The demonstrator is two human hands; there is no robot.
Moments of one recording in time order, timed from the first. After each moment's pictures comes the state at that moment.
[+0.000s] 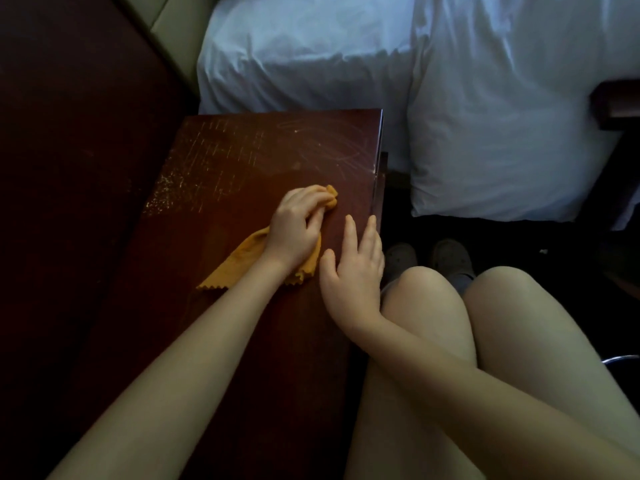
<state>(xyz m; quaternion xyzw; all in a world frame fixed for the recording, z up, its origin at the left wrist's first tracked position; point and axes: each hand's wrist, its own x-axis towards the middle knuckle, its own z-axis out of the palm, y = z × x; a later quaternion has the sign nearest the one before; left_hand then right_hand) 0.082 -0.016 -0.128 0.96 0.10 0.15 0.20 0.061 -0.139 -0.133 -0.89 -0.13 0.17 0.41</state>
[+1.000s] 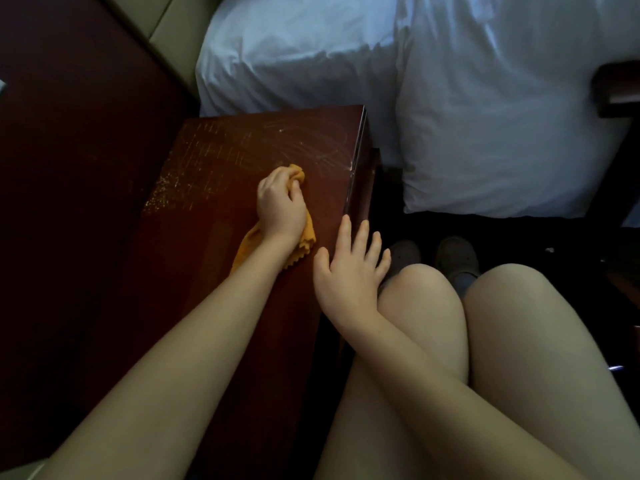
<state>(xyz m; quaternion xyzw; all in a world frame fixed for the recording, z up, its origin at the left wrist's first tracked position) 0.119 -0.041 -0.134 0.90 0.33 0.22 0.17 0.079 -0.173 -0.133 -0.89 -0.15 0.23 0.36</state>
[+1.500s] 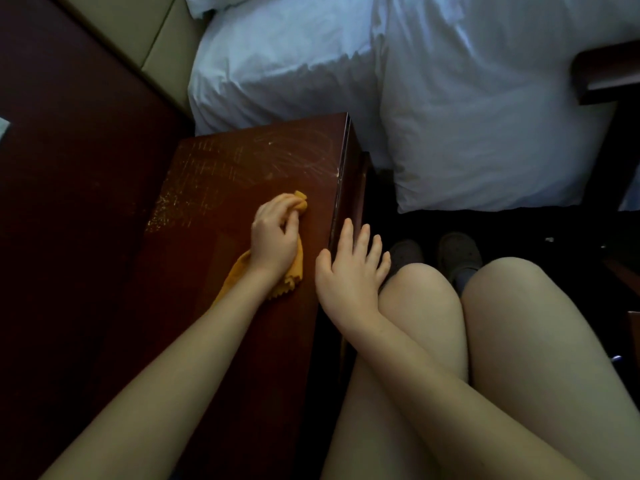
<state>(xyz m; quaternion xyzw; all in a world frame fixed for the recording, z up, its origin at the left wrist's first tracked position) 0.088 -0.051 -0.128 0.95 0.22 0.16 0.17 0.086 -0.181 -0.132 -0.88 -0.11 0.24 0.39</state>
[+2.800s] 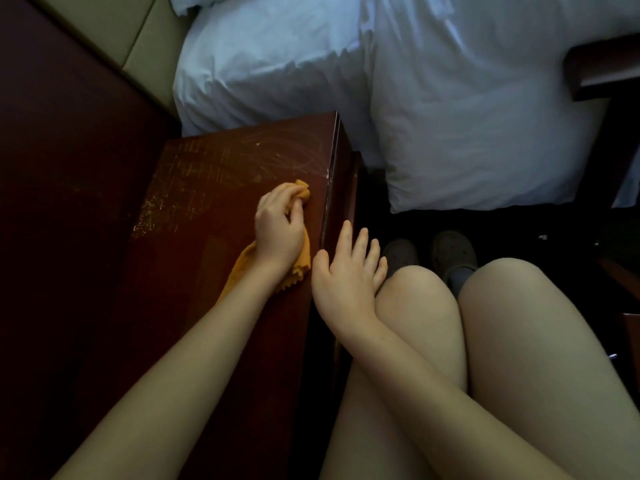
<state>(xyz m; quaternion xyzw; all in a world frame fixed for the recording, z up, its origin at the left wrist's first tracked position) 0.115 -0.066 -0.130 0.94 0.23 0.19 0.18 0.092 -0.187 -0.127 -0.86 -0.09 0.28 0.42</state>
